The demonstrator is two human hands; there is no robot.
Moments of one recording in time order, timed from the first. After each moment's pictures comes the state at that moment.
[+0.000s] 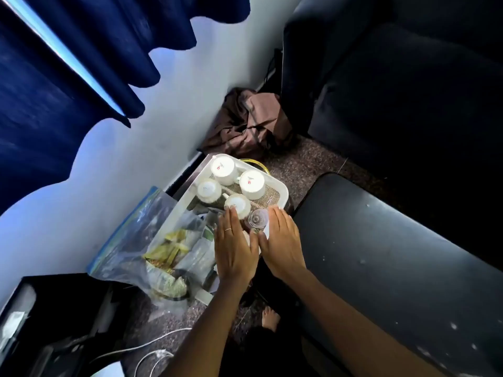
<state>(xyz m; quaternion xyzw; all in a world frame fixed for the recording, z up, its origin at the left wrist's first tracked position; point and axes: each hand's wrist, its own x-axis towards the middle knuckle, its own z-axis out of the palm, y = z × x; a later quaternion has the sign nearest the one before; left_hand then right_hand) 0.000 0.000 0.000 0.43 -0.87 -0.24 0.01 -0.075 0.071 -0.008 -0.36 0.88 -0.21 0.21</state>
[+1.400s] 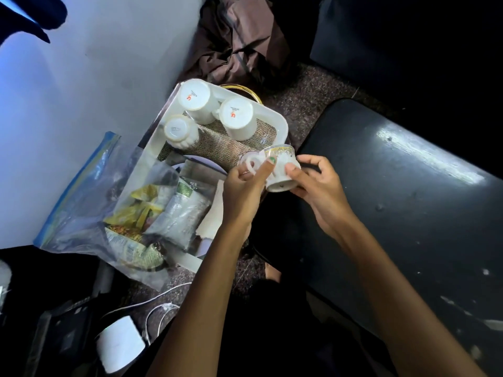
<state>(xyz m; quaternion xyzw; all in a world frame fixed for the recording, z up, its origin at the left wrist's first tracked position) -0.038 0.004 -0.034 0.56 -0.54 -0.63 0.05 -0.116 0.114 -0.061 0.03 0.63 -0.67 0.41</state>
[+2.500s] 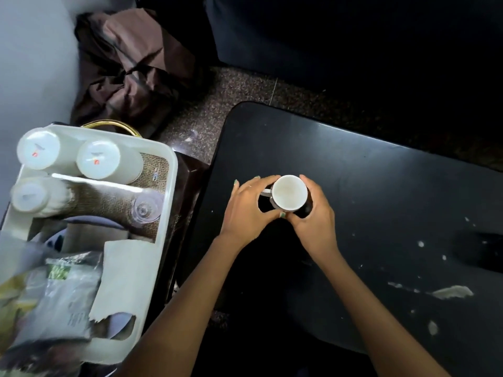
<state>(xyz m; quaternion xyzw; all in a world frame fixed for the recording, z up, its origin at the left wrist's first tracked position) -0.139 0.100 -0.126 0.15 -0.86 -0.46 -0.13 -0.158 0.246 -0.136 0.03 0.87 -0.47 0.17</state>
